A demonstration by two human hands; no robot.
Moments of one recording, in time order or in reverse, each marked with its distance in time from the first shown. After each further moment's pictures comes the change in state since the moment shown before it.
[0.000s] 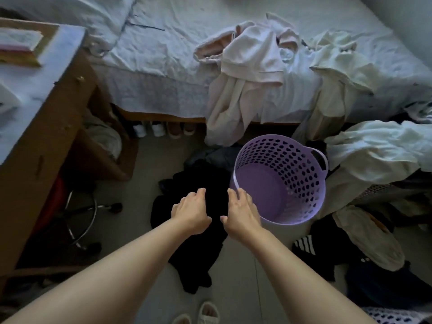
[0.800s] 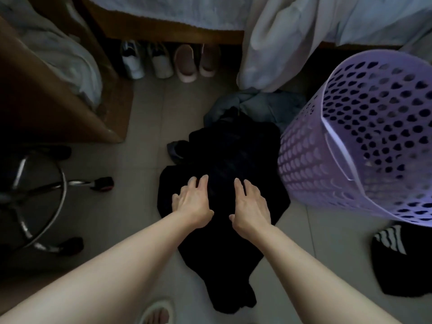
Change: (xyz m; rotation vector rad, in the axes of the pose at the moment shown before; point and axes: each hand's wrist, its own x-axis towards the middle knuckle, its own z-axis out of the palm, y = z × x) left_hand 0.267 -0.213 0.211 0.060 -0.116 -0.063; right_hand 0.243 0.005 0.318 -0.093 -0.124 0.032
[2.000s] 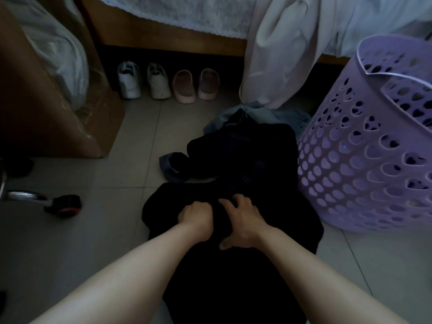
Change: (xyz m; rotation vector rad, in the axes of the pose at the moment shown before) left_hand 0.137 -0.050 0.118 0.159 0.069 0.087; right_hand 0.131 0.023 0.135 -0.162 -0.001 -0.196
